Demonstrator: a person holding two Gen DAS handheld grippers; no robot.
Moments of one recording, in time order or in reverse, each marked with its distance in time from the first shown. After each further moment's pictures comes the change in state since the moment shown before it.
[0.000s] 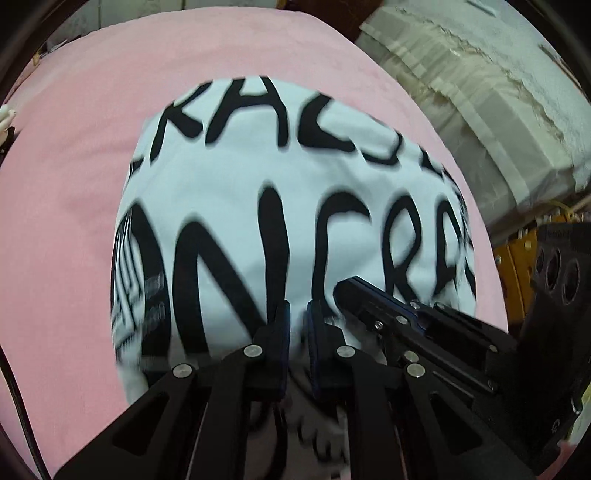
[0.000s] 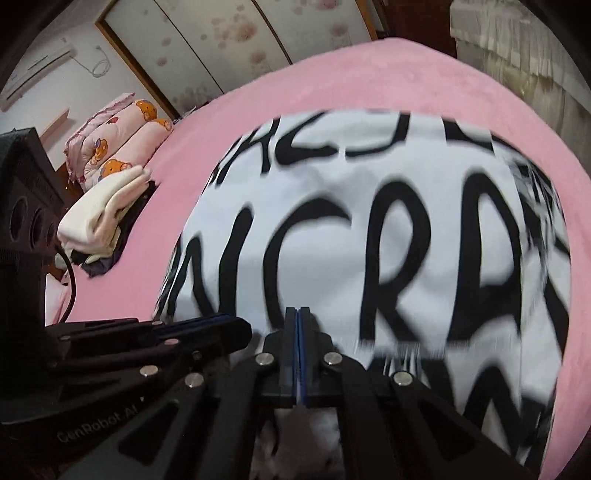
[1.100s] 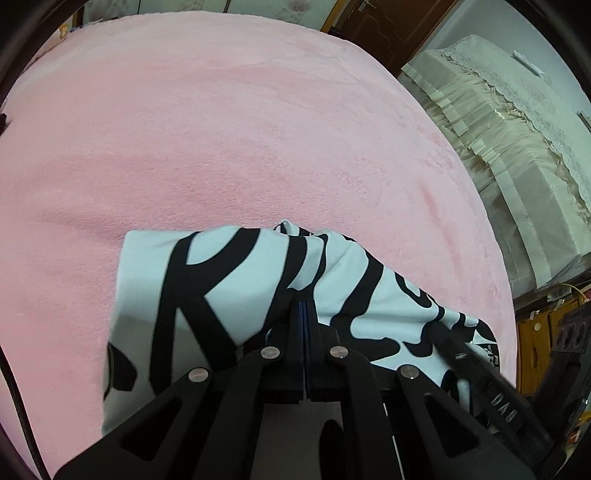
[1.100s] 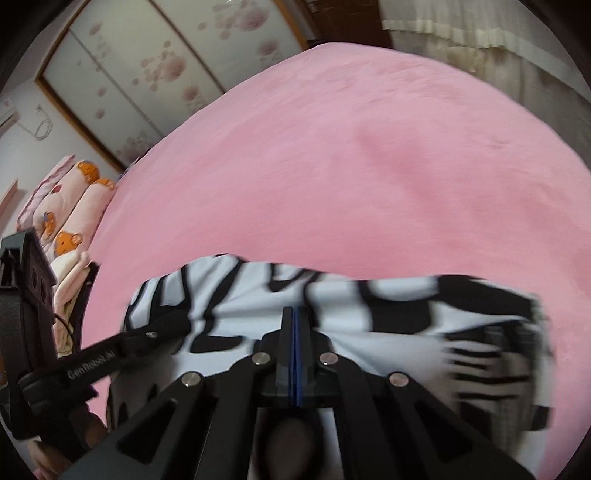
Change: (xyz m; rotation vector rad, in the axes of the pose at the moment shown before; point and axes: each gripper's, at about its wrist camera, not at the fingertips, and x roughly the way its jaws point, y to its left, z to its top) left arm 0.069 0.062 0.098 -0.152 -0.117 0.009; right arm 0.041 -0.092 0.072 0.224 -0.090 -0.141
